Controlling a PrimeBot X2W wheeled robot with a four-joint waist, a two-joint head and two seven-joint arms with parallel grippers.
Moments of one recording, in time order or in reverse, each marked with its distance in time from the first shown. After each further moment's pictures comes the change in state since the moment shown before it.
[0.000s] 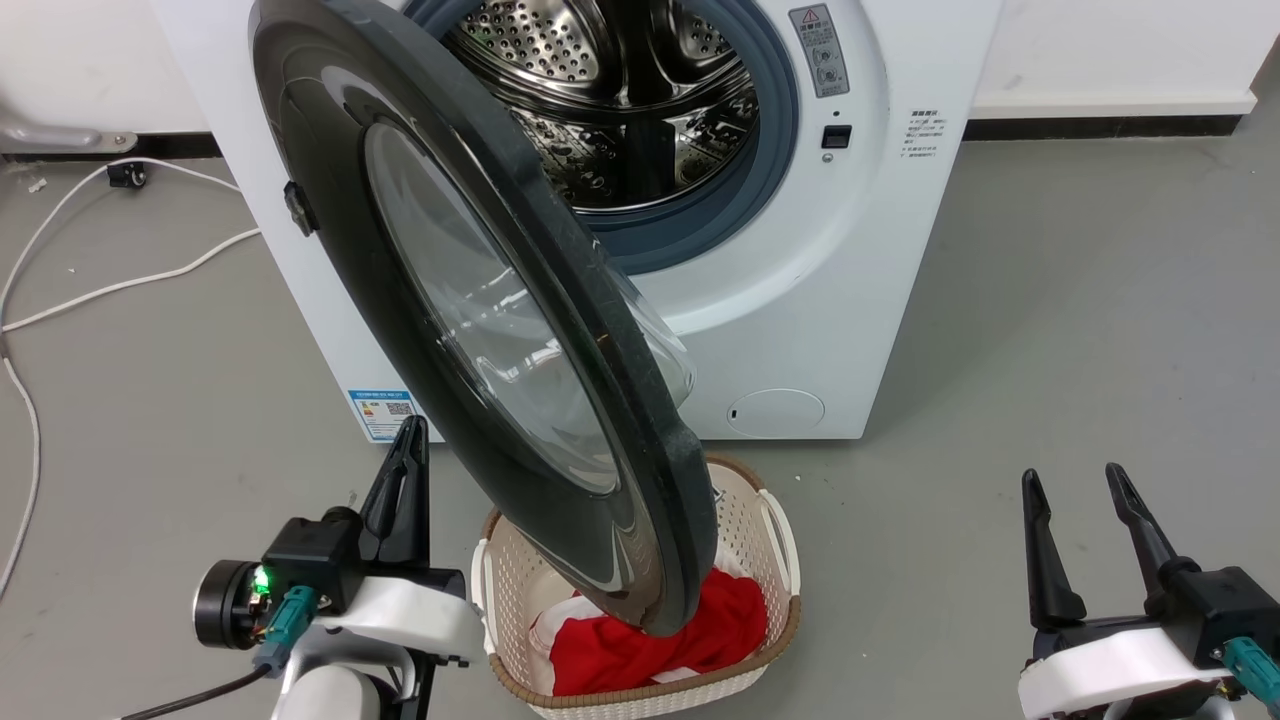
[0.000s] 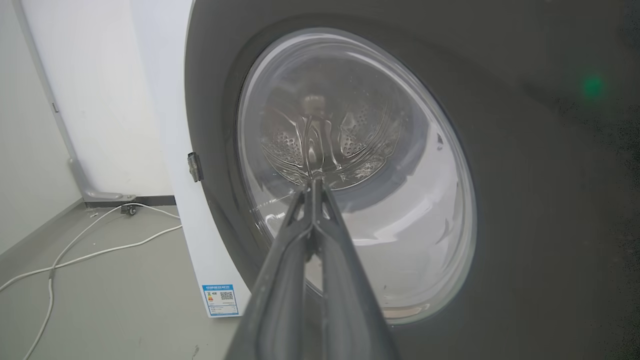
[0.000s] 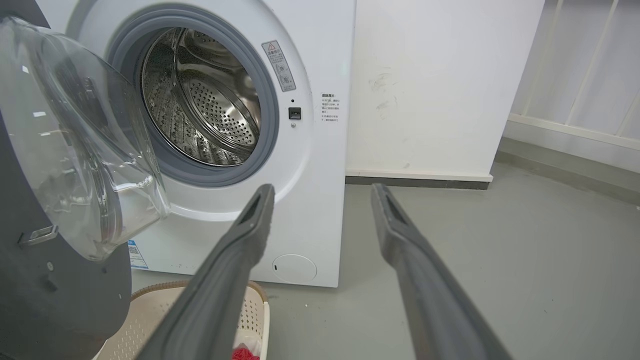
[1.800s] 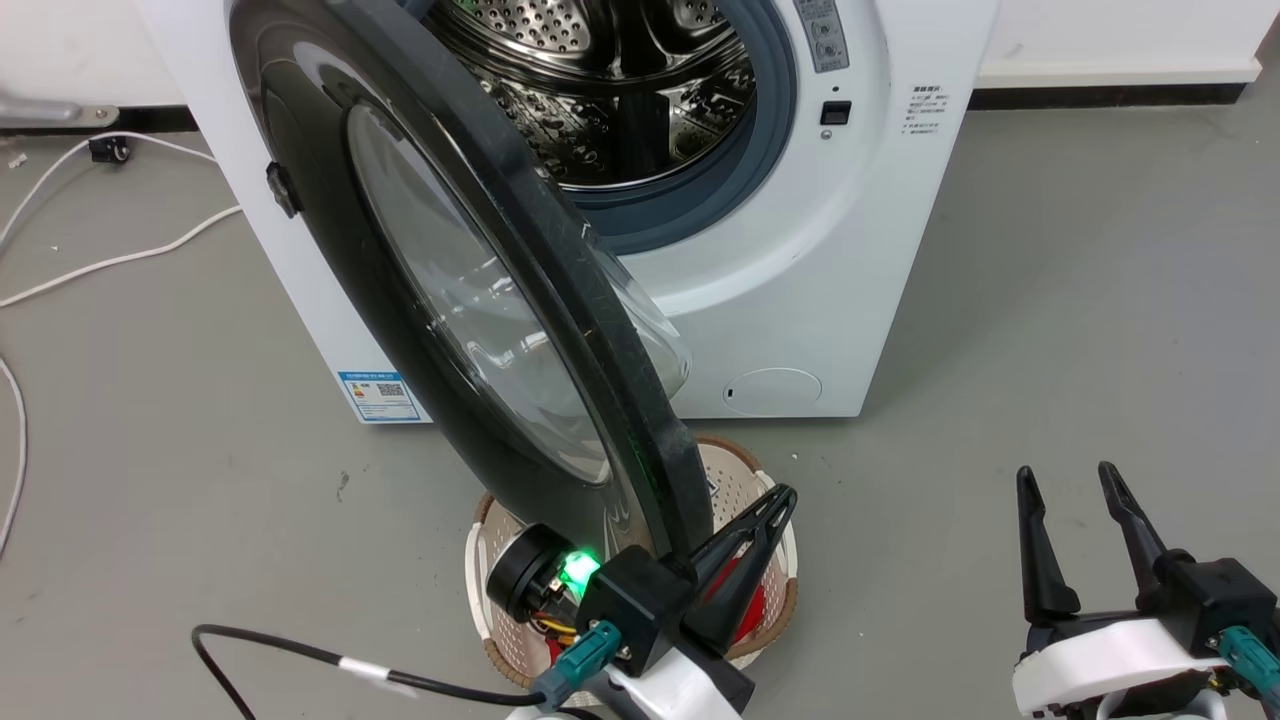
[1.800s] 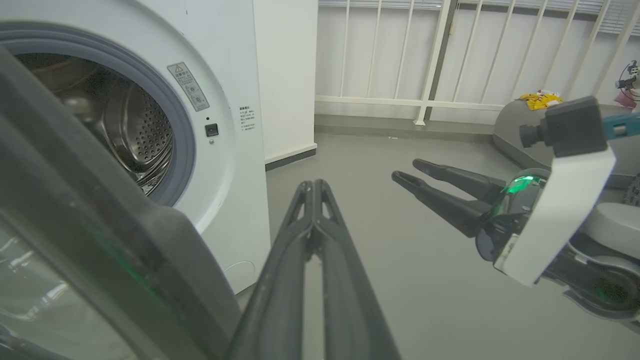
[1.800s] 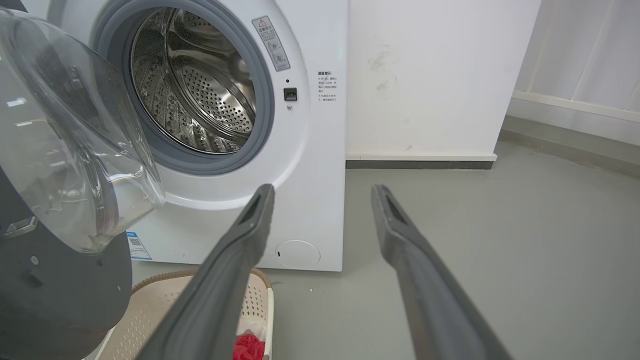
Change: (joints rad) left arm -0.019 0.026 -0.542 -0.276 -0.106 -0.042 0.243; right arm -0.021 0.001 0.002 0.035 0.032 0.000 0.008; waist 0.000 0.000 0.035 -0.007
